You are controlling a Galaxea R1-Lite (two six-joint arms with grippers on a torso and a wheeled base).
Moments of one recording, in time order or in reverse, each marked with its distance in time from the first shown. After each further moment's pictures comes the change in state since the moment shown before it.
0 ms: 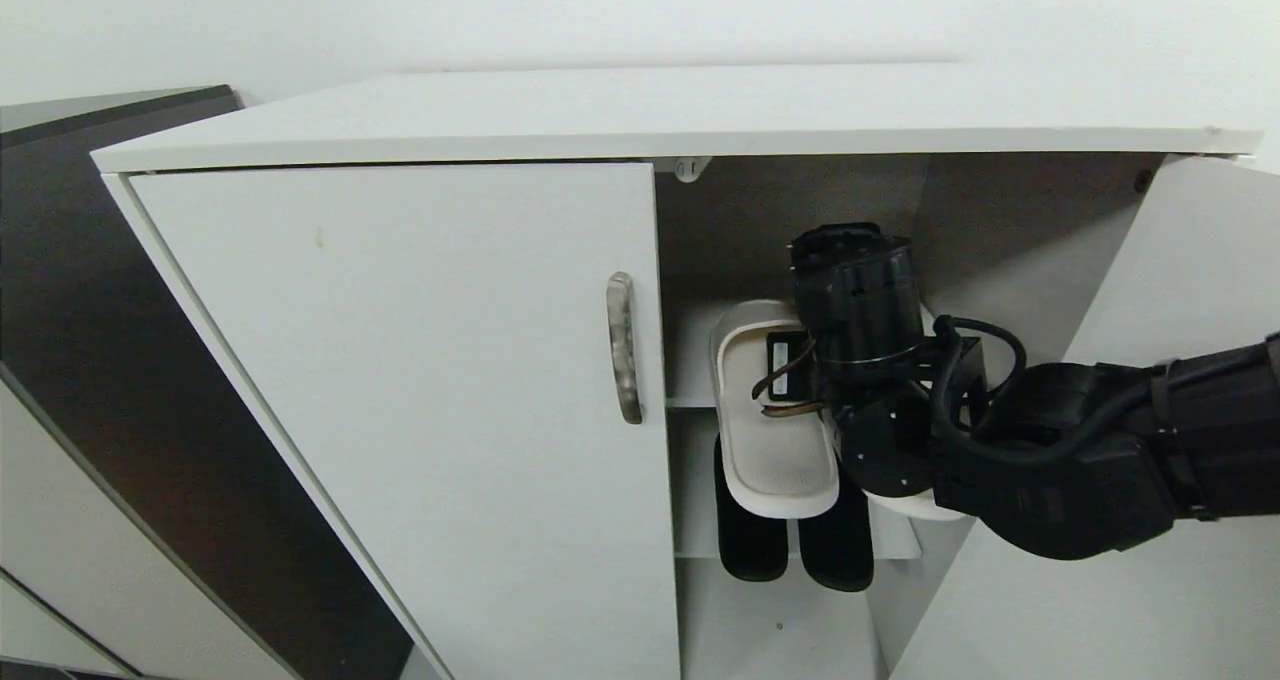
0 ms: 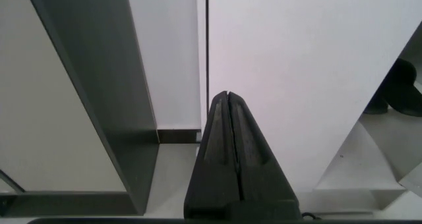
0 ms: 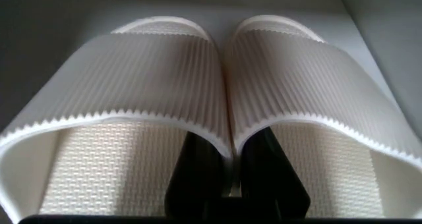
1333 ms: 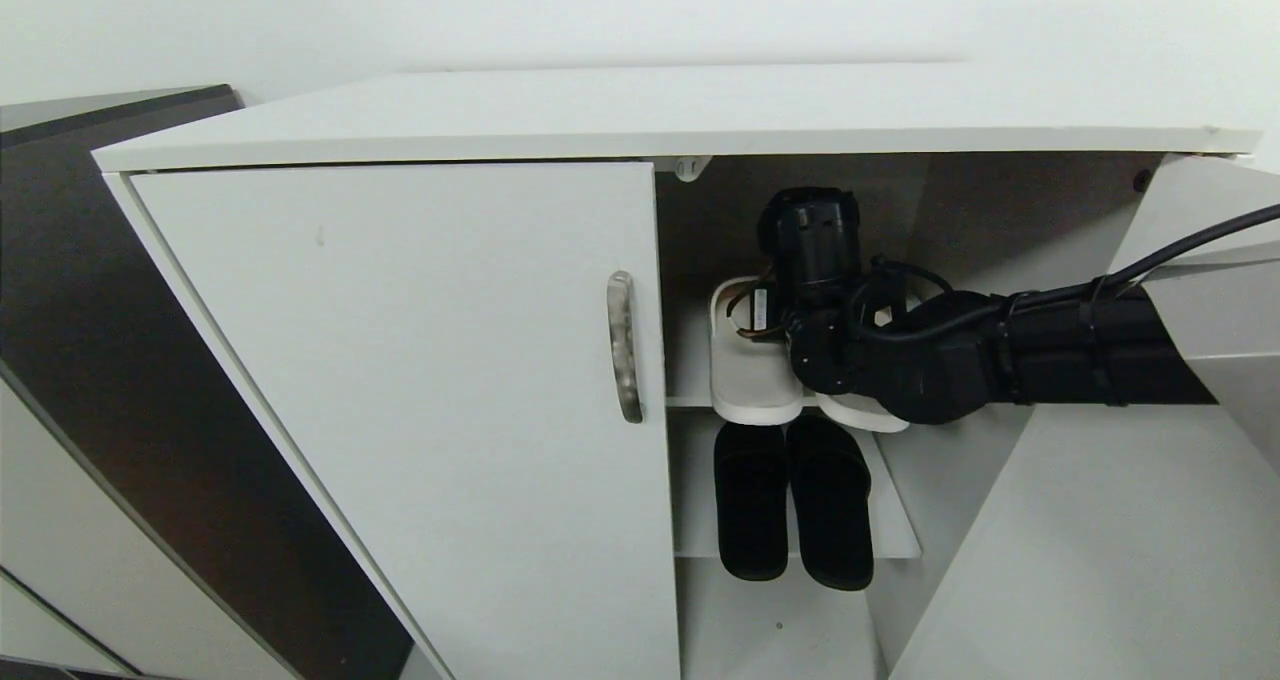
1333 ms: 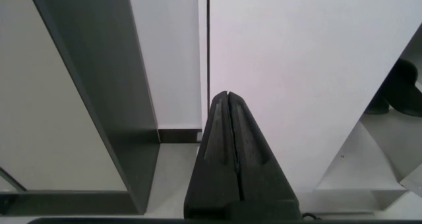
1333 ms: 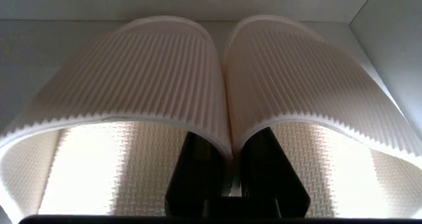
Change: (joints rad) left arm 0.000 0.000 0.000 0.000 0.000 0.001; right arm -0.120 0.218 -0.398 0.154 0.054 -0.030
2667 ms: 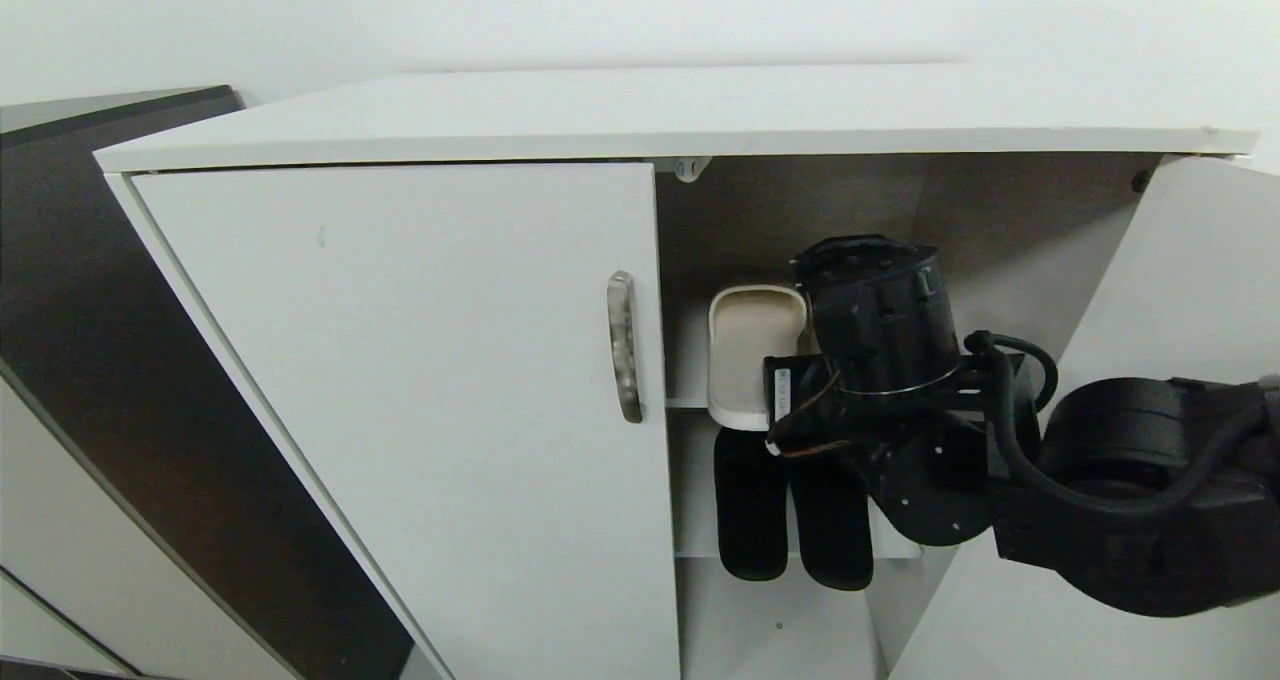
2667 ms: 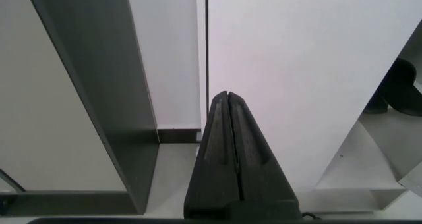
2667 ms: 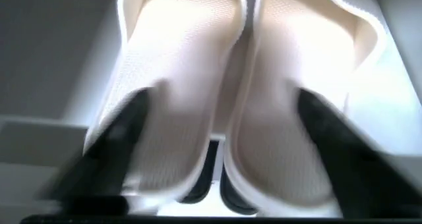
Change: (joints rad) left arm 0.000 0.000 0.000 0.000 0.000 -0.001; right arm 0.194 -0.310 0.480 -0.079 -0.011 0.083
